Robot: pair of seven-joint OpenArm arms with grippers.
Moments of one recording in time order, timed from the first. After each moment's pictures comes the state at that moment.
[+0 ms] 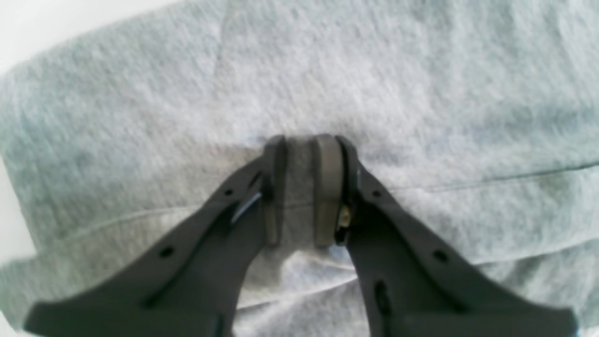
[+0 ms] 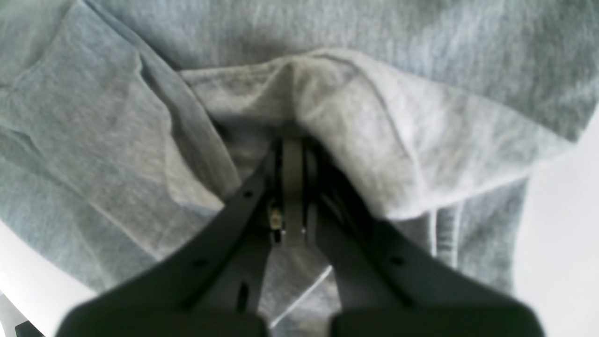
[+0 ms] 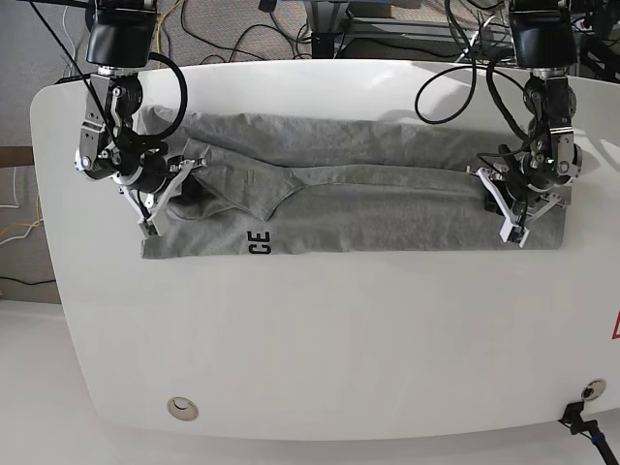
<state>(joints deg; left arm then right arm) 0.8 -19.0 -10.0 80.8 -10.3 -27.2 45.0 -0.3 15.8 13.0 78.8 28.7 30.3 -56.2</state>
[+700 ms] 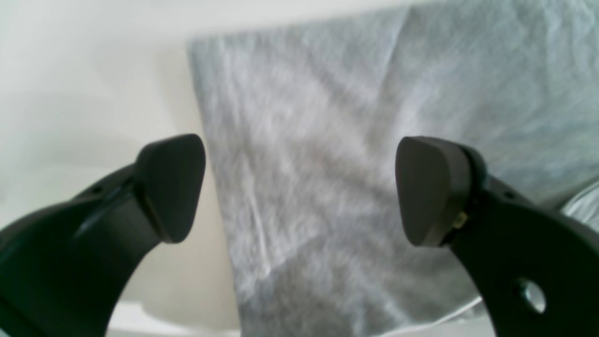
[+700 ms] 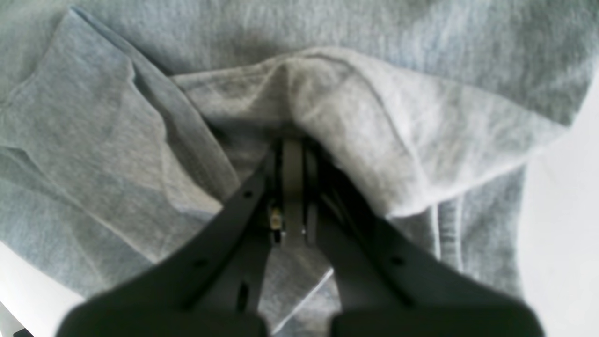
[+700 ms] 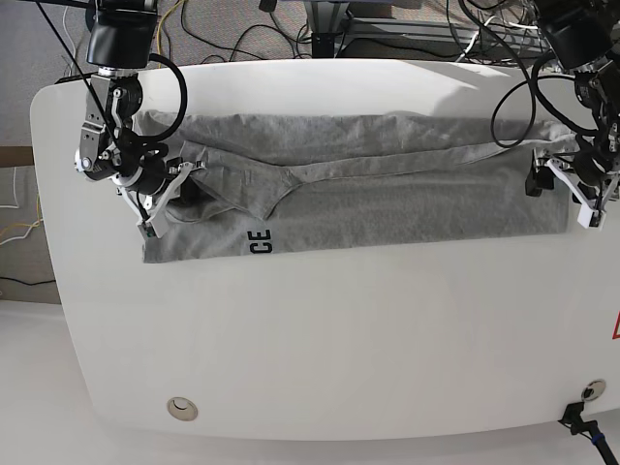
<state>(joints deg) 1.5 -23.4 -33.8 79.0 -23.0 -41.7 53.8 0.0 15.6 13.0 78.6 27.7 29.9 -55.4</state>
